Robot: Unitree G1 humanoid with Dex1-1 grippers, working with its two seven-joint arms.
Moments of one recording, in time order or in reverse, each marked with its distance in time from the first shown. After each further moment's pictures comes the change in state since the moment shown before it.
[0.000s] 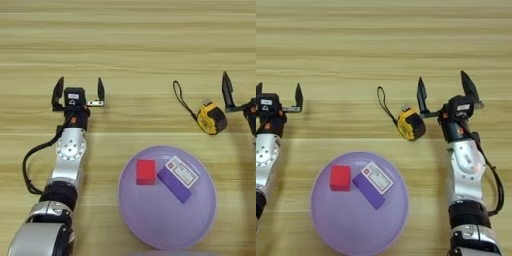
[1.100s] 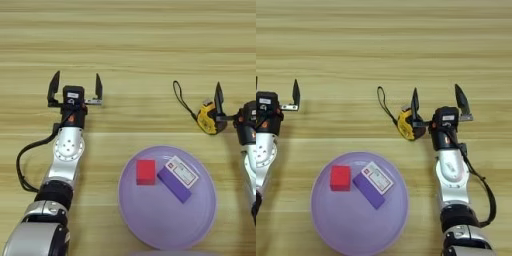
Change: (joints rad) left arm 0.001 0.035 -0.009 -0.007 0.096 -0.074 0.059; right arm -0.015 0.028 0.050 0.164 -0.133 -0.107 -0.199
